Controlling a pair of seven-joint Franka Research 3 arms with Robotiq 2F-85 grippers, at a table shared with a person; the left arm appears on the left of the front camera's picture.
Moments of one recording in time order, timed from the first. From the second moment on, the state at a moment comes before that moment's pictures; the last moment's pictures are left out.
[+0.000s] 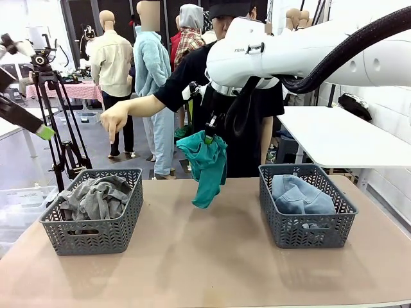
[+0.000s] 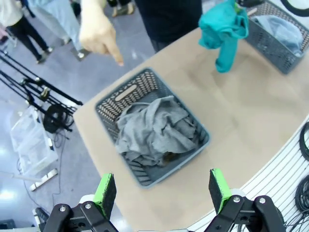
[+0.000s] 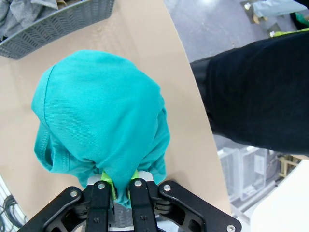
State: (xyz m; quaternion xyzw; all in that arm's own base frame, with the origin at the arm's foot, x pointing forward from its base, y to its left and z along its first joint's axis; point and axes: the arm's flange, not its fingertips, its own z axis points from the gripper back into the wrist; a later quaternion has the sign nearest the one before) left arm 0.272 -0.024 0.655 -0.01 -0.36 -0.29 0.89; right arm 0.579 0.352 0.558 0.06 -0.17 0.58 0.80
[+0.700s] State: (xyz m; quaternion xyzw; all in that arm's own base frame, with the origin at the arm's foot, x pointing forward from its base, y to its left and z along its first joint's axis) left arm 0.255 0.041 0.667 -0.02 -0.38 -0.23 0.89; right arm 0.579 0.352 0.557 0.06 -0.17 0.58 0.80
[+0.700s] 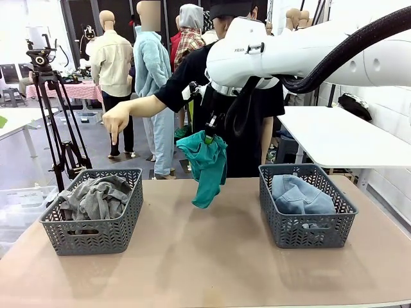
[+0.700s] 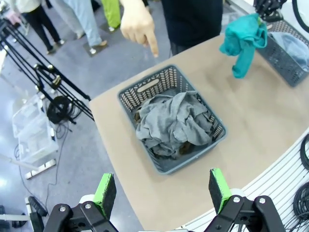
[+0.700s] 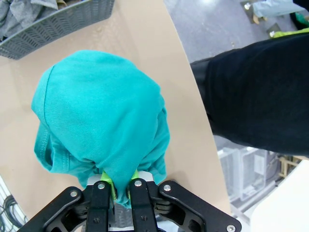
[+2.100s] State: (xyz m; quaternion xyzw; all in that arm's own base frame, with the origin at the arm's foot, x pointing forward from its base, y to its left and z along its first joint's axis) left arm 0.254 0.040 0.670 -0.02 -0.38 -0.23 0.89; right arm 0.516 0.565 0.636 0.15 -0.34 0.83 0.41
